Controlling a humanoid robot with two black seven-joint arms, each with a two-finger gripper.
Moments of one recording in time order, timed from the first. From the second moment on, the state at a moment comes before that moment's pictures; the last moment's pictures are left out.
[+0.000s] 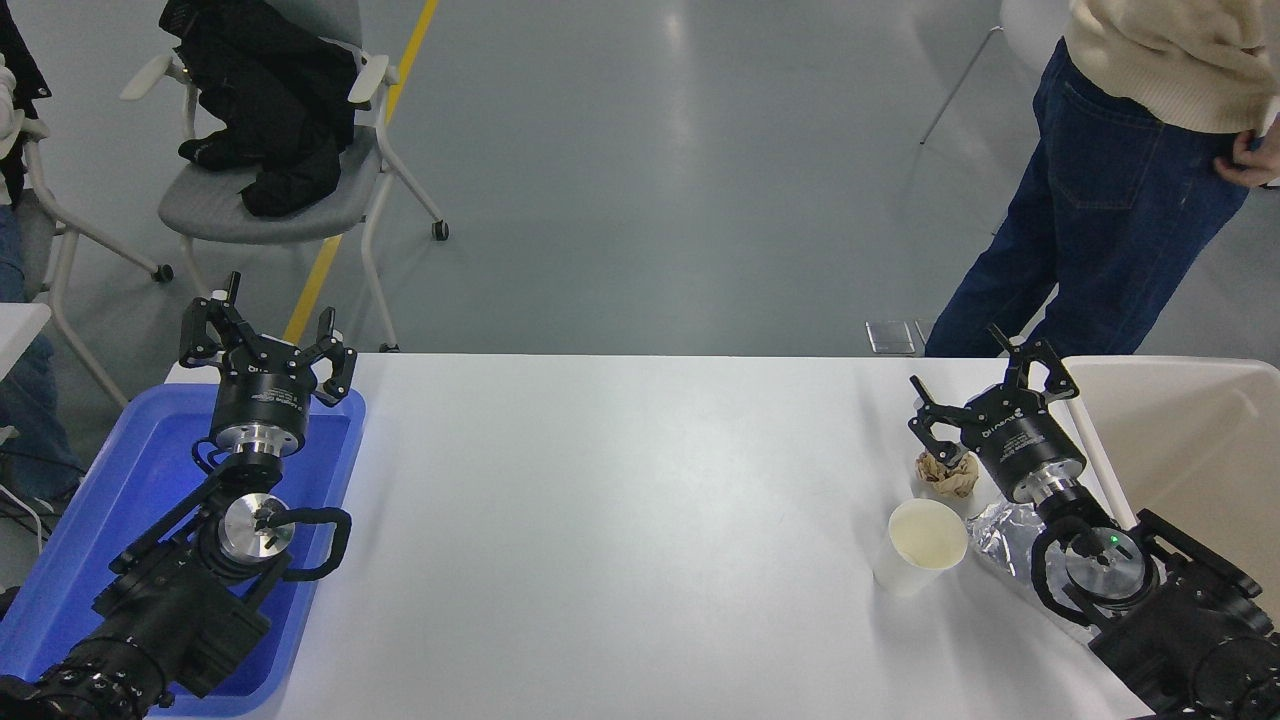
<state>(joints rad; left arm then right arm) -0.56 0.19 -1.04 -0.55 0.04 -0.40 -0.55 0.53 -0.25 0.78 0.45 0.14 0.61 0.21</state>
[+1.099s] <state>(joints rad) -0.56 0.19 -1.04 -0.55 0.04 -0.40 -0.55 0.77 -0.66 0.49 1.00 -0.27 0.54 0.19</state>
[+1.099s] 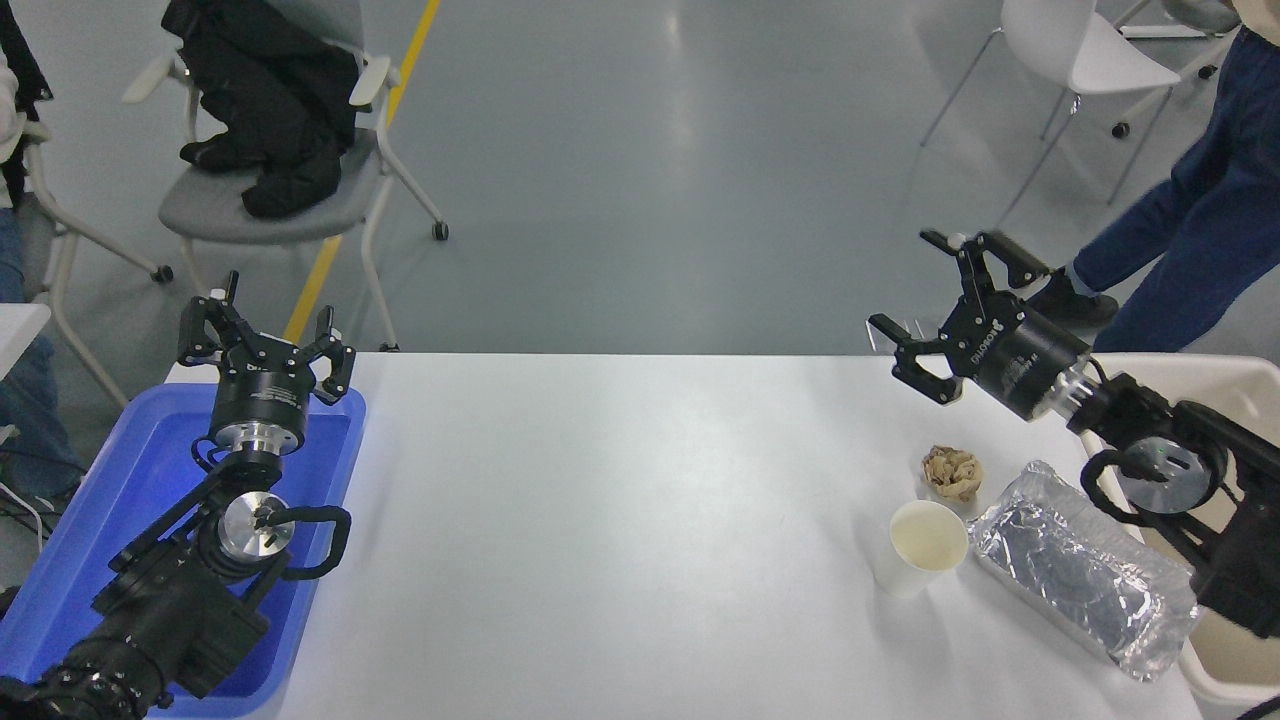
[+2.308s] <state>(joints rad) -0.56 0.19 -1.04 -0.55 0.04 -0.40 -0.55 2.43 -0.45 -1.32 1.59 -0.41 0.70 0.19</state>
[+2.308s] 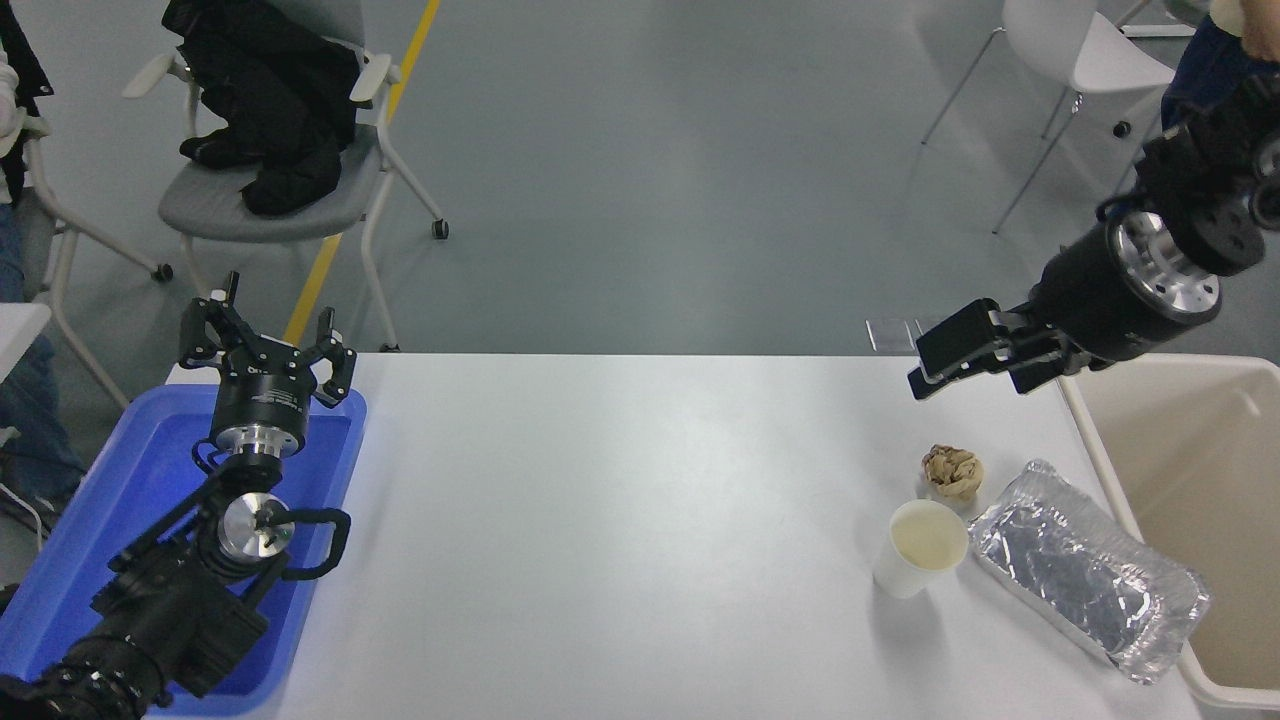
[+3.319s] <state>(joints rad) -0.56 0.19 -1.04 -0.54 0.04 -0.40 -0.55 2.50 -0.43 -1.43 1.63 -0.46 0.66 0.19</state>
